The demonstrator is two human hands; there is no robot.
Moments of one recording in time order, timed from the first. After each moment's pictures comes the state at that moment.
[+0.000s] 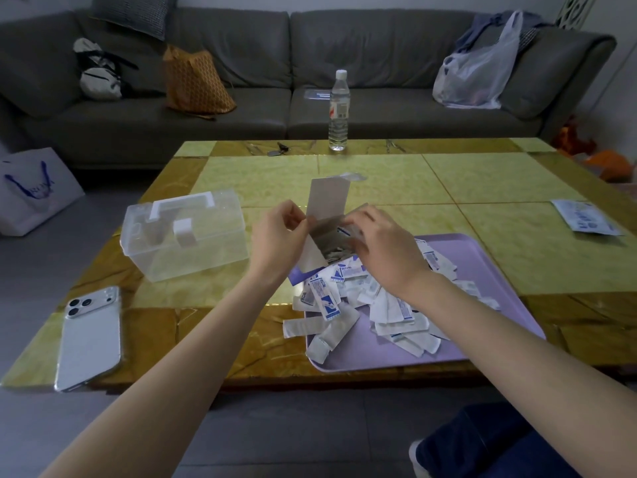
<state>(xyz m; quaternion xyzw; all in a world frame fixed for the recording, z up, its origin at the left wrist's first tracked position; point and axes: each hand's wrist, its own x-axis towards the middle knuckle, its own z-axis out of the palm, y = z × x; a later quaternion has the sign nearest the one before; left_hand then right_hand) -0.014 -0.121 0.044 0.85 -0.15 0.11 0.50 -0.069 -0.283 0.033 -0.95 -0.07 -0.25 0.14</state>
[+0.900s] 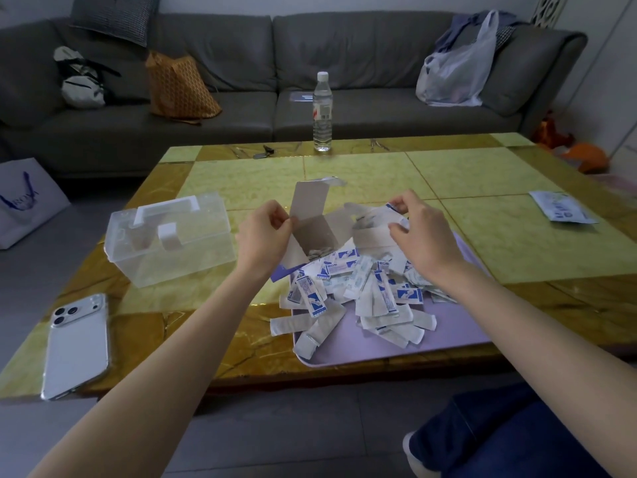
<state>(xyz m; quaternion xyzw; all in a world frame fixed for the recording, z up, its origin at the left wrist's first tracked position) -0.011 -0.128 0.042 0.87 -0.13 0.10 0.46 -0.101 -0.334 0.053 -0.94 0.09 -0.23 0.24</state>
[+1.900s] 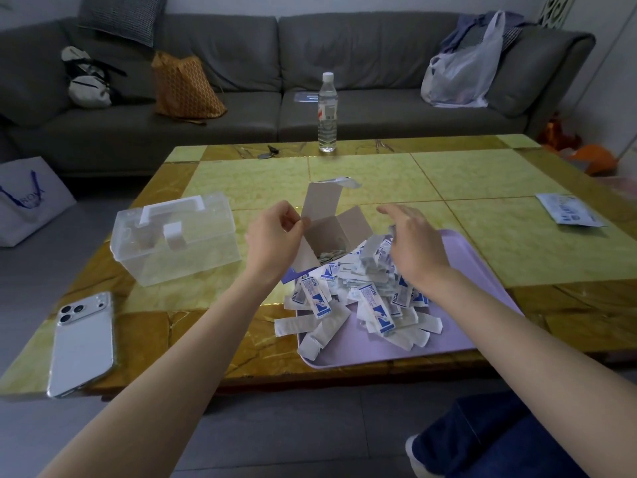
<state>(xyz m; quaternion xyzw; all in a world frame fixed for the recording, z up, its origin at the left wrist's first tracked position) -0.020 -0.130 0.045 0.87 -0.15 0.11 0.46 -0.089 -0.320 0.037 -0.95 0.08 -0.23 0.19</state>
